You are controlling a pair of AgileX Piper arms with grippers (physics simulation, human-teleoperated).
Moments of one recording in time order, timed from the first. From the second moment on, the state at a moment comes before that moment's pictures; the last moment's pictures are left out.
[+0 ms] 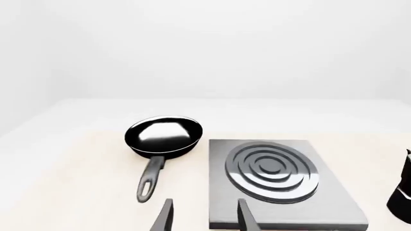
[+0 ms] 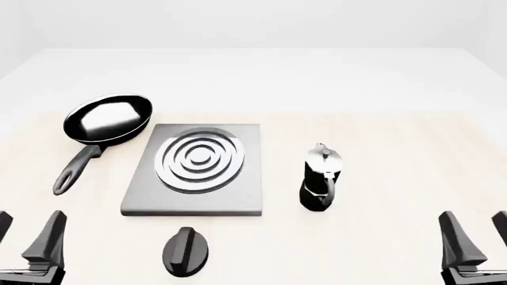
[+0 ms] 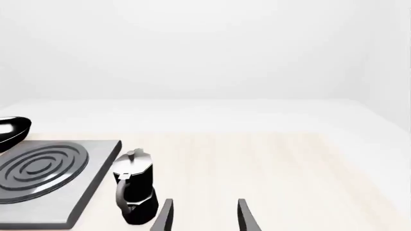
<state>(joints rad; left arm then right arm) 0.01 0.01 0.00 -0.01 0.00 0.00 0.01 0.00 0.00 0.01</state>
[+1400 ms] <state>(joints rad) -0.35 1.11 -0.81 0.36 -0.07 -0.01 0.03 -0.01 -0.02 0.00</state>
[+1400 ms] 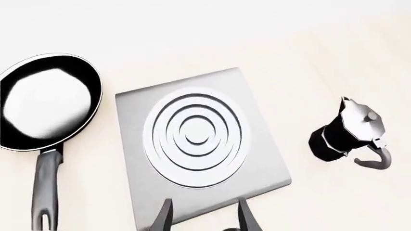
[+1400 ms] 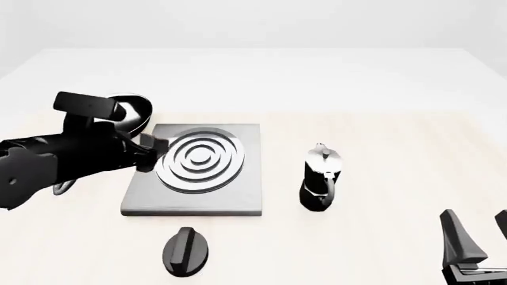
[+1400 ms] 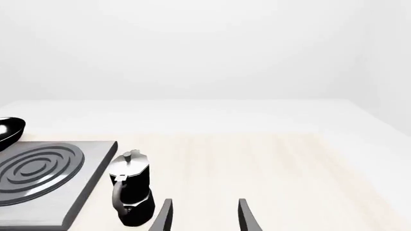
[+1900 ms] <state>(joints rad) -0.43 1.27 -0.88 0.44 -0.13 -0.02 0.01 -0.01 -0.01 0.01</state>
